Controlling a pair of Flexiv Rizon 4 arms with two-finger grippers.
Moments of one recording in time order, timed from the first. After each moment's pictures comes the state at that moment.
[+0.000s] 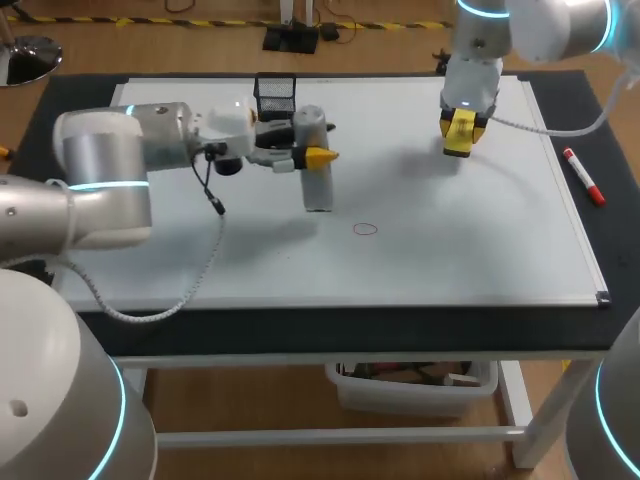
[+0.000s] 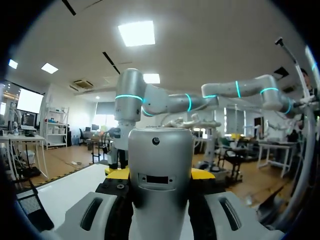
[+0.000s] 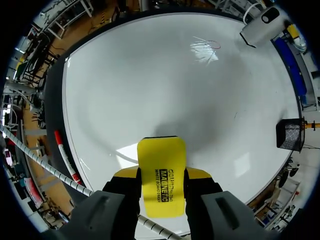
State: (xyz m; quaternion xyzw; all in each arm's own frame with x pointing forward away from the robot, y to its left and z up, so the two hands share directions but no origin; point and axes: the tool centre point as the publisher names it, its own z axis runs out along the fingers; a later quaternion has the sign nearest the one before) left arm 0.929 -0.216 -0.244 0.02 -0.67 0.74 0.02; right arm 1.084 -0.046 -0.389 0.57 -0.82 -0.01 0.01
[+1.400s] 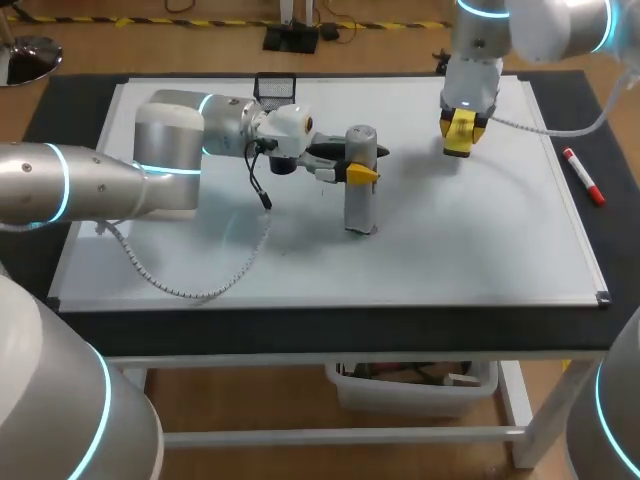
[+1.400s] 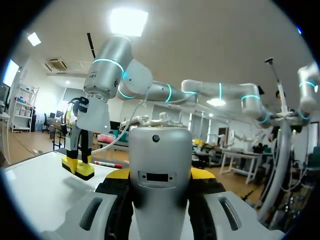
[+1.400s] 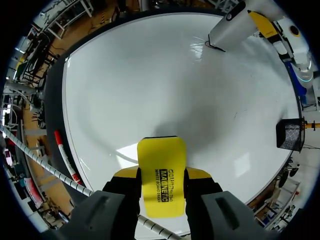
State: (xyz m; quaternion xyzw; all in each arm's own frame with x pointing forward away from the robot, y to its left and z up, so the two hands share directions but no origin) left arm 0.919 -0.288 -0.284 -0.06 -0.66 0.73 0.18; right arm 1.084 -0.046 -0.389 0.57 -0.82 -0.01 0.01
